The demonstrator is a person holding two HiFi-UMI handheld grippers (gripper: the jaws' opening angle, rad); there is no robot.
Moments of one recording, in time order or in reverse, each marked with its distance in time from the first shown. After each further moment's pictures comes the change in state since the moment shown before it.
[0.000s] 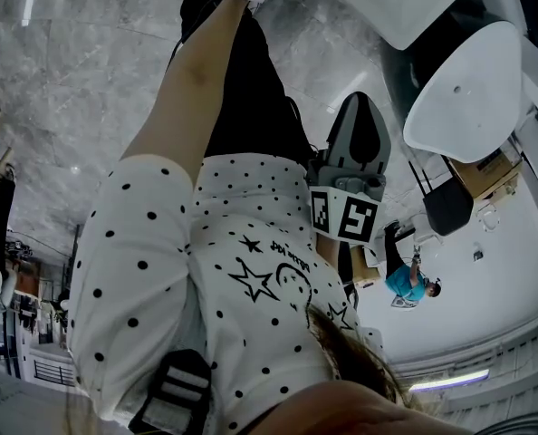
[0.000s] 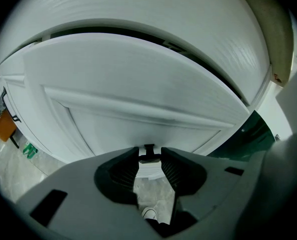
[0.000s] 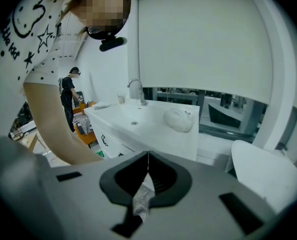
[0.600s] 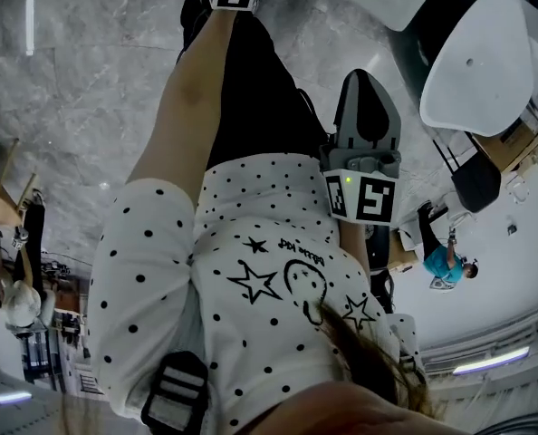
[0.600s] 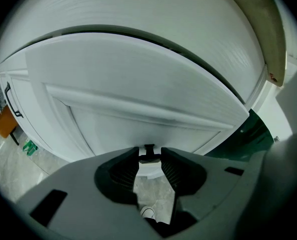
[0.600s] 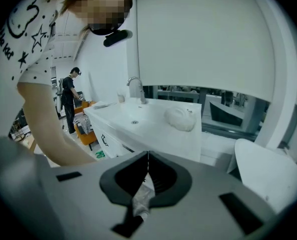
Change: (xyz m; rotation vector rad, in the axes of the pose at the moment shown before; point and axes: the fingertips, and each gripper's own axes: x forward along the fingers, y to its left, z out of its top) left arm 0.006 0.004 -0.017 -0.013 -0.011 -0.016; right arm 0.018 0.002 -0.001 0.007 0.015 0.015
